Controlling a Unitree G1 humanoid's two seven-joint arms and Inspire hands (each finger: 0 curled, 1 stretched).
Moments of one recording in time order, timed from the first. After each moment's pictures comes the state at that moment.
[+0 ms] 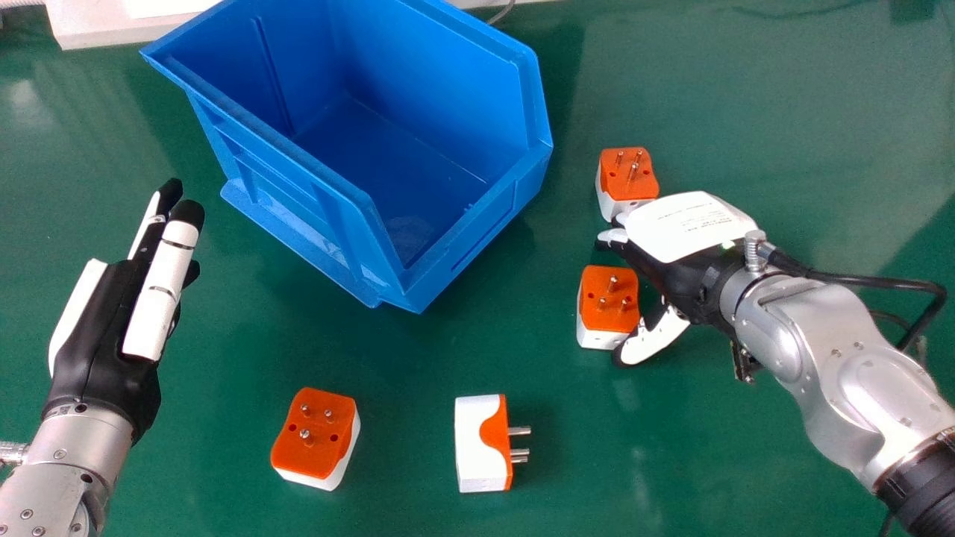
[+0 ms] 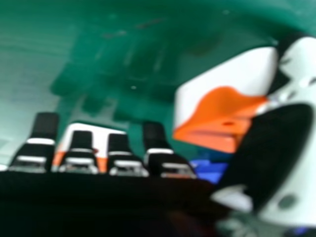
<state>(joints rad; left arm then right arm) 0.14 0.33 0.29 -0.14 -0.12 0.12 -0.24 -0.52 -0.51 0.55 0.34 -0.95 0.12 0.37</state>
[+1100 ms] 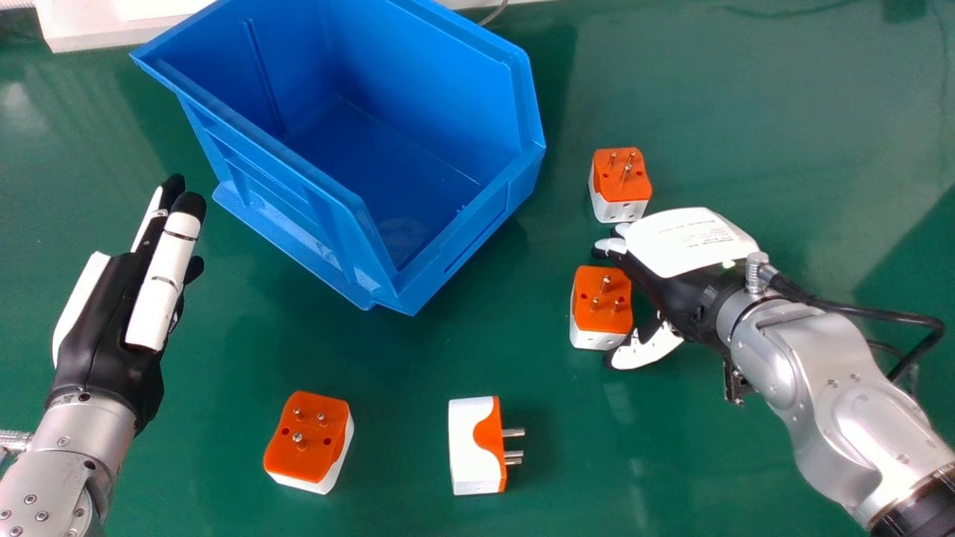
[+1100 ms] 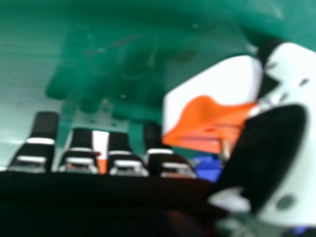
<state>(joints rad) 0.11 0.33 0.29 -0.13 -0.12 0.17 -0.24 -0.43 -0.48 0.53 0.24 -0.95 0.19 0.37</state>
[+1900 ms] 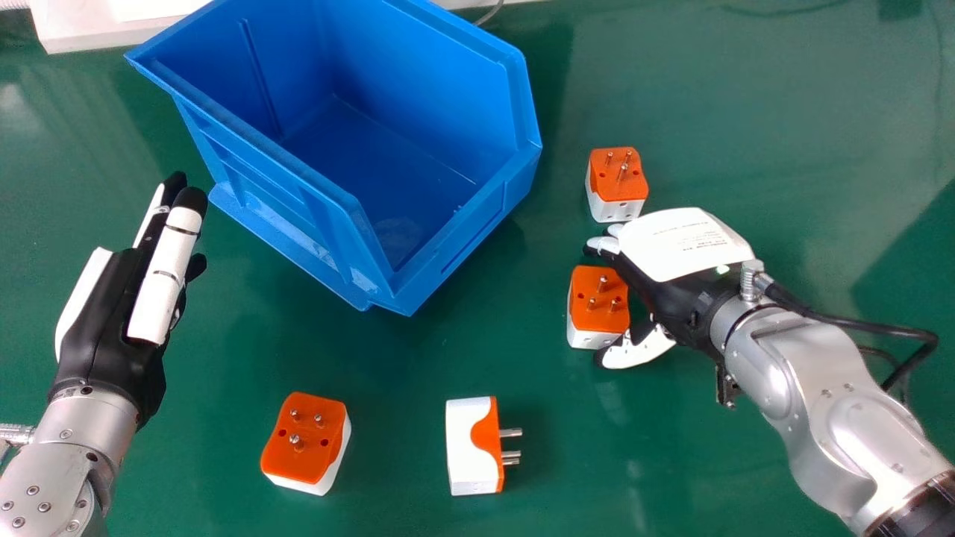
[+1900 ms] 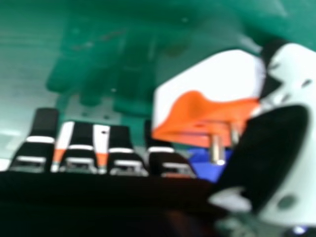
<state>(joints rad) 0.09 0.33 0.29 -0.13 -0.12 0.19 -0.23 -0.42 -0.46 0.53 0.27 -0.94 0.14 0.25</state>
